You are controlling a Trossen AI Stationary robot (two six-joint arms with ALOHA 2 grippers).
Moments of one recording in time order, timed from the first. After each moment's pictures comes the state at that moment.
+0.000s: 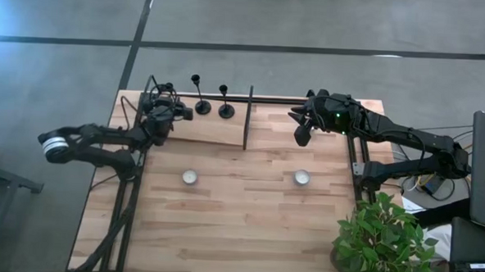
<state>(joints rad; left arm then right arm) 0.63 1.15 0.25 0.71 -0.83 -0.12 -0.33 1.07 0.99 -0.36 0.18 0.07</state>
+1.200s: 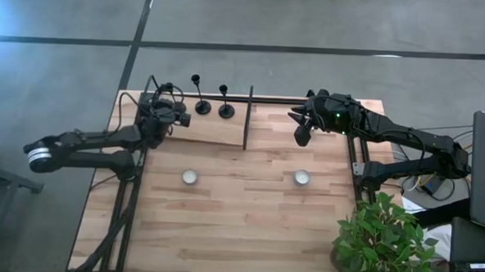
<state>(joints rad) 0.51 0.92 0.37 0.11 -0.91 -0.22 -0.33 1.07 0.99 -0.36 0.18 0.07</state>
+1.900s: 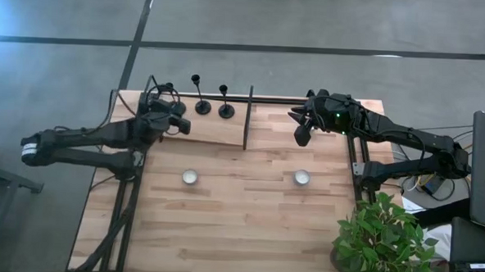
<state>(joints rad) 0.21 0.77 0.67 -0.39 -0.91 -0.40 -0.33 1.07 0.99 -0.36 0.18 0.07</state>
